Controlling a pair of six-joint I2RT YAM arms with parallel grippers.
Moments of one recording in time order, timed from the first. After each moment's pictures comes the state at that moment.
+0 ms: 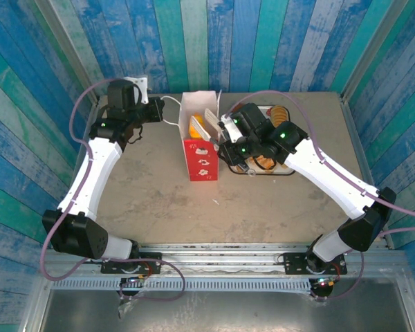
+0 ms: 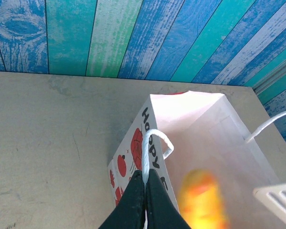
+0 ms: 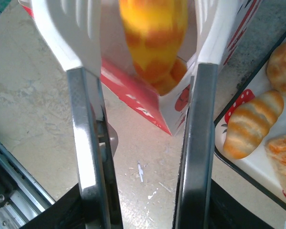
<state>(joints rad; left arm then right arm) -0.18 1.39 1.41 -0.49 0.26 -0.28 0.79 1.53 1.62 -0.97 -0.05 0.22</state>
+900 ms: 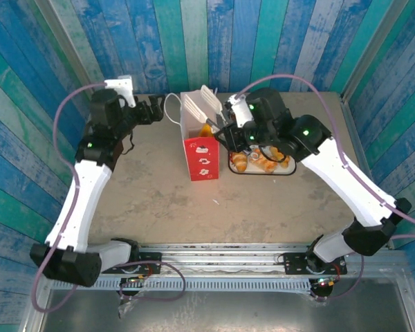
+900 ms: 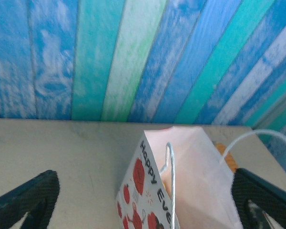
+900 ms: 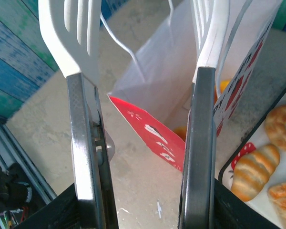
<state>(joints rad) -0.18 1.15 1.29 -0.36 0.13 -0.27 0.79 1.47 1.80 -0.95 -0.09 0.22</state>
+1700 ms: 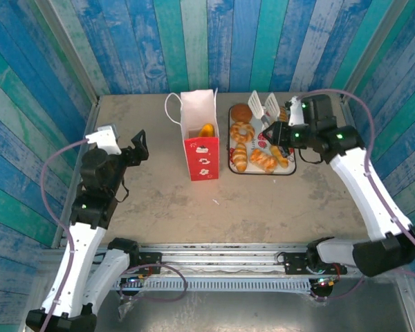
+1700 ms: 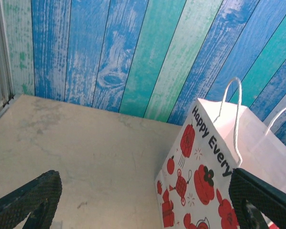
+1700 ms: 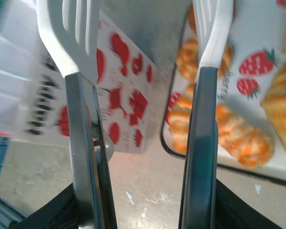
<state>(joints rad) -0.18 0.66 0.78 -0.27 -0.07 -0.31 0.30 1.31 1.38 -0.87 -0.29 0.40</state>
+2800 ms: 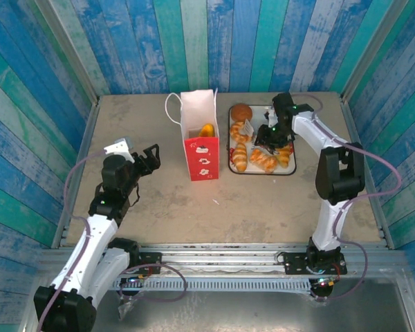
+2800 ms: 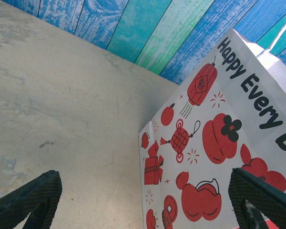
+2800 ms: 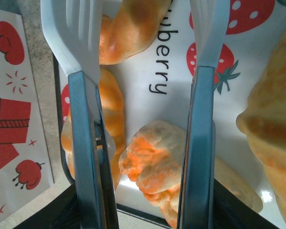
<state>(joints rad) -0.18 0.75 0.53 -0.07 0.04 -0.54 0.23 1.97 1.59 -0.89 -0.29 0.29</state>
